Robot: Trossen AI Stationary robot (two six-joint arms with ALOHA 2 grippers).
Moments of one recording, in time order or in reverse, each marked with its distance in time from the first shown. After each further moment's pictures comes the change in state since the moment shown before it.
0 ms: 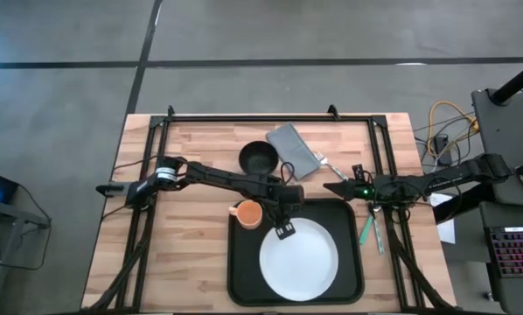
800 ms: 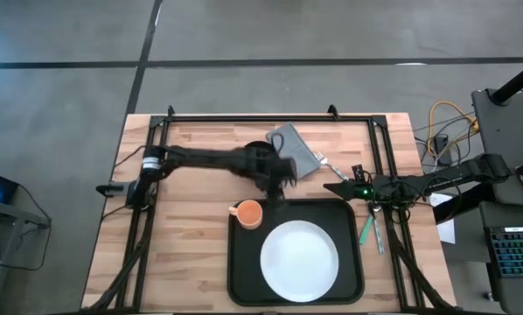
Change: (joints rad) left arm 0.128 -0.146 0.082 -0.270 -0.267 0.170; right arm 0.000 0.000 0.000 -0.025 0.004 0.026
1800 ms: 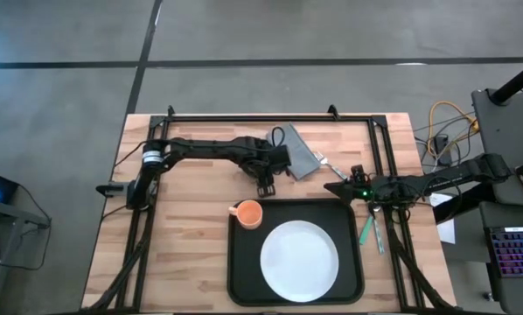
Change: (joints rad) left arm 0.079 -0.001 -0.107 0.021 -0.108 0.280; right arm -0.001 0.000 0.000 -0.044 0.013 -0.183
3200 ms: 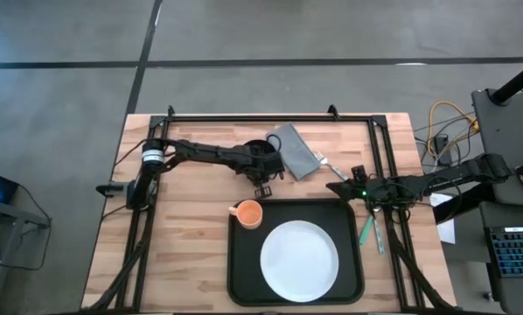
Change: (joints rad) left arm 0.020 0.000 -0.244 0.251 -0.064 -0.029; right arm -0.002 0.000 0.000 -0.136 0.068 0.081
